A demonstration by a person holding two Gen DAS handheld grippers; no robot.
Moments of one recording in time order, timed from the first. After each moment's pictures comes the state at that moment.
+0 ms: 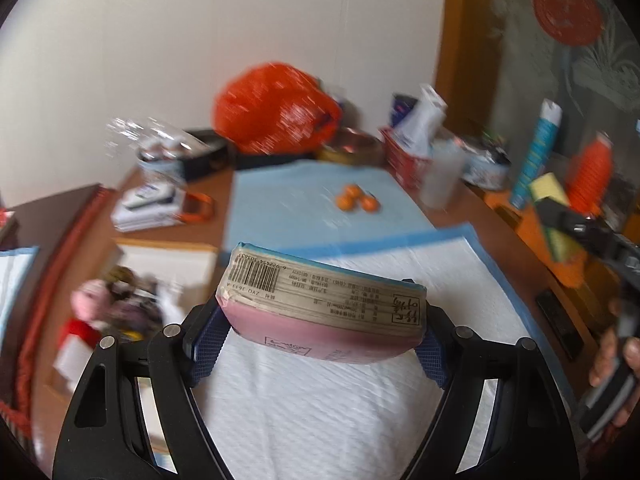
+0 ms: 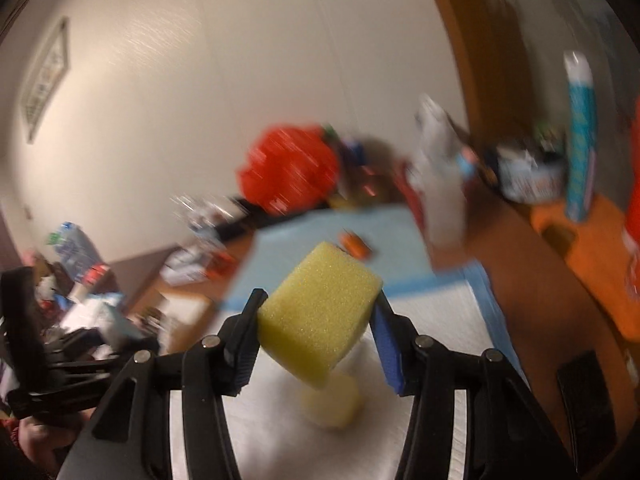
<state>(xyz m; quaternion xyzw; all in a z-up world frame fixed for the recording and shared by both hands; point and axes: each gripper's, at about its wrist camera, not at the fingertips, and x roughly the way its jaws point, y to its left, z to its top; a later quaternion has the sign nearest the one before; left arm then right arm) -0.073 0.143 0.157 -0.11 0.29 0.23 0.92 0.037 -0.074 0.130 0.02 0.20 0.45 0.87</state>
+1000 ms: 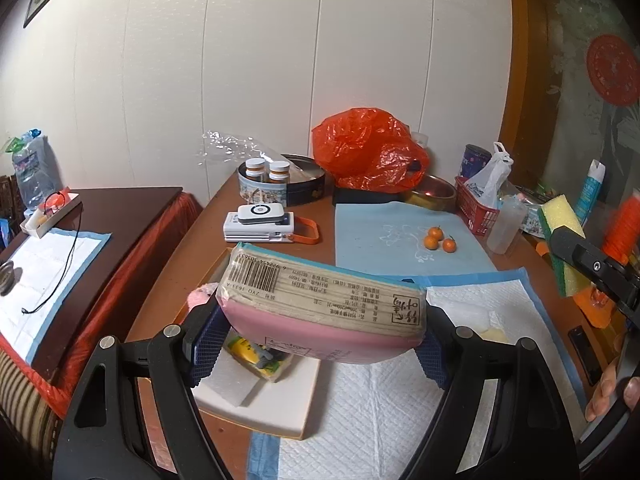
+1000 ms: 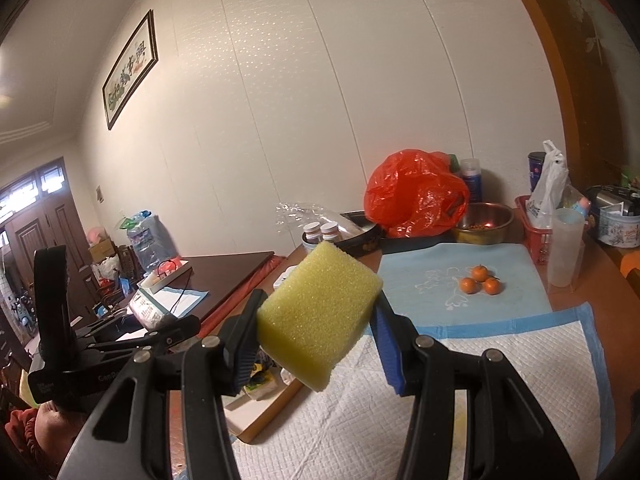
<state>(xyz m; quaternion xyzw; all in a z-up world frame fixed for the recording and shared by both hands) -0.185 0.202 0.187 -0.12 0.24 0.33 0.91 -0.057 0.007 0.152 0.01 0.16 0.56 0.81</state>
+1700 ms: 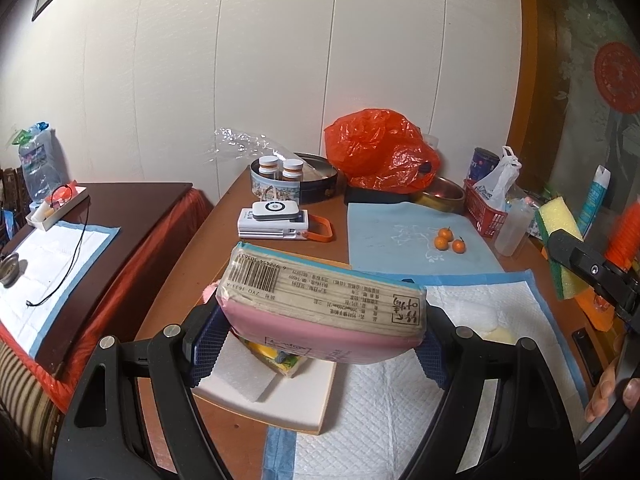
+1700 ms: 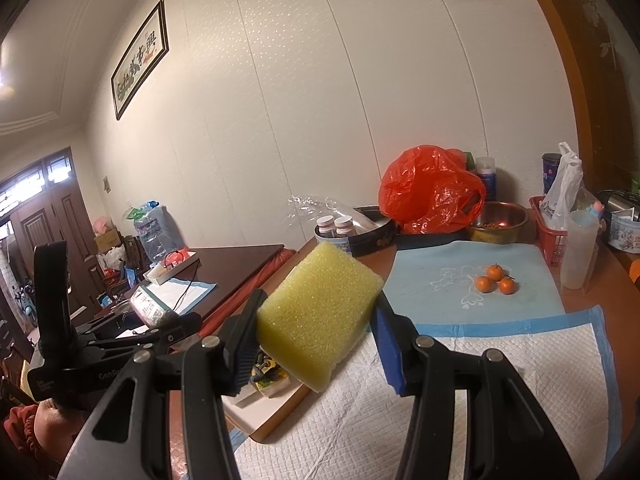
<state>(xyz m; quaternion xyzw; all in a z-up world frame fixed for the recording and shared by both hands) -0.203 0.214 0.186 -0.13 0.23 0.34 0.90 -0.065 0.026 0.150 0.00 0.16 0.58 0.80</state>
